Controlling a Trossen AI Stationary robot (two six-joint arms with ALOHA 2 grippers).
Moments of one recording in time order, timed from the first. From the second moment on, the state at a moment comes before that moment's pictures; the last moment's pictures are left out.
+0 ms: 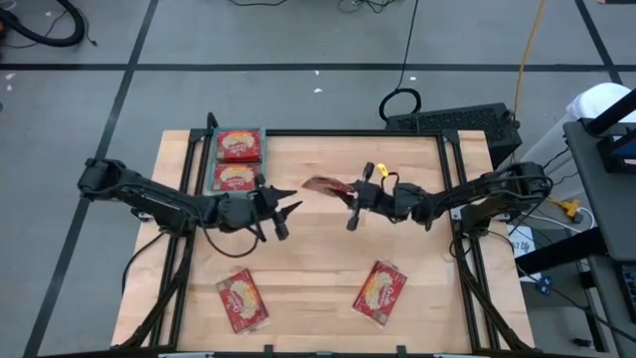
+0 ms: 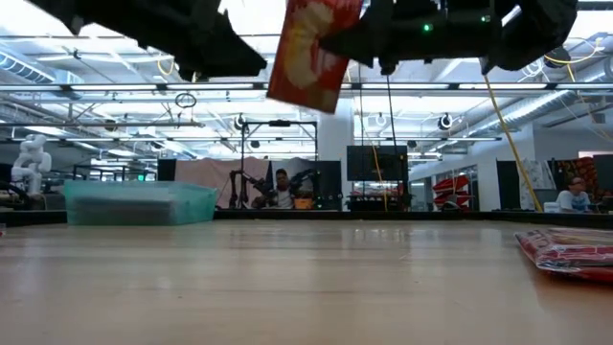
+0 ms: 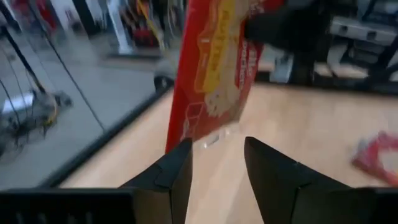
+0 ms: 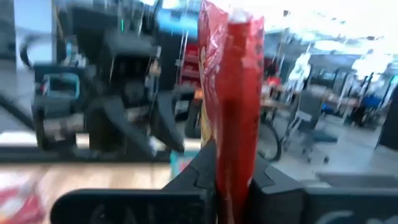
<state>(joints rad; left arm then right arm) -0.18 1.27 0.62 0.41 -0.61 -0.05 0.03 1.48 0.59 1.02 0.31 -0.18</state>
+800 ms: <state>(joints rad) 0.03 1.24 0.53 0.70 -0.08 0.13 -0.05 1.52 0.59 1.17 0.05 -0.14</state>
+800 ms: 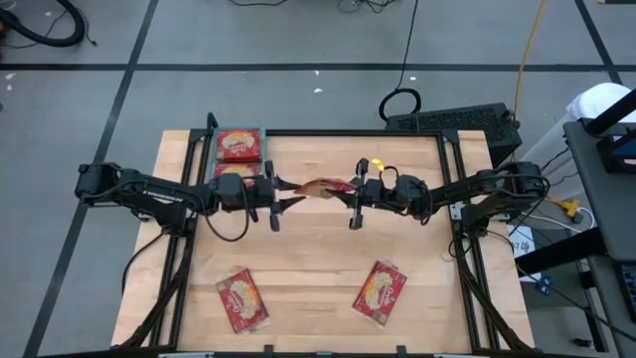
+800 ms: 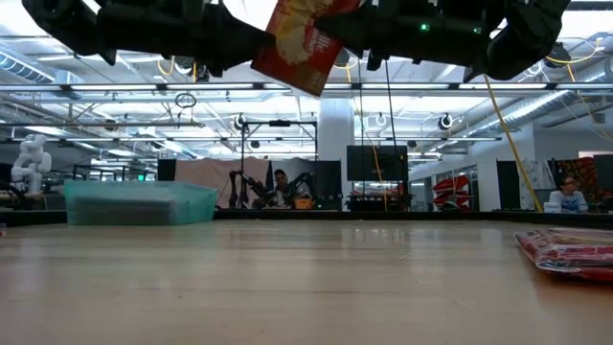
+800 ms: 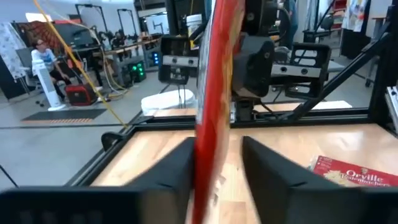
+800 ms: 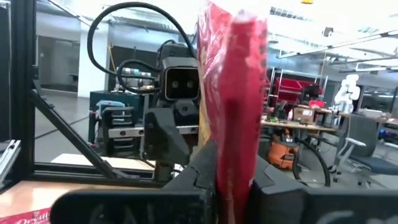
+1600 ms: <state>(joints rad) 0.20 0.90 0.63 -0.10 -0.14 0.12 -0.05 1.41 0.84 0.21 0.34 -0.03</state>
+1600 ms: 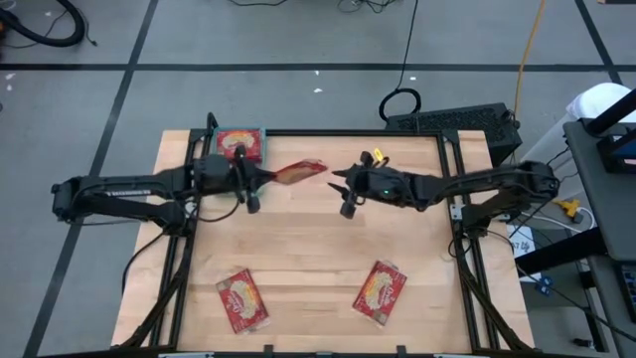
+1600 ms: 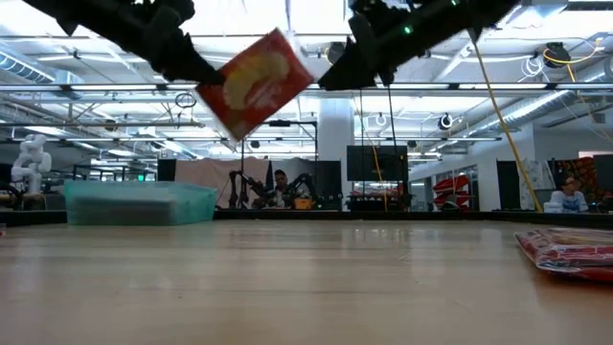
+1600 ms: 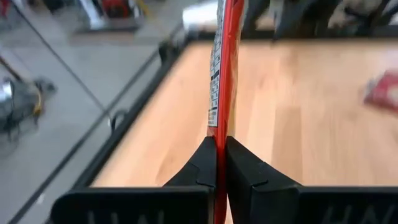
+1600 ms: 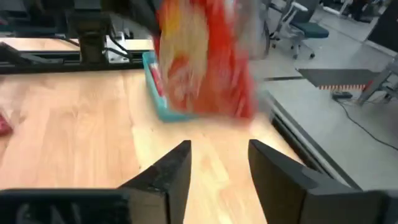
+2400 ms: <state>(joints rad) 0.14 0.95 0.65 -0.28 -0.13 0.09 -0.15 1.62 1.00 0.28 -0.03 -0.09</state>
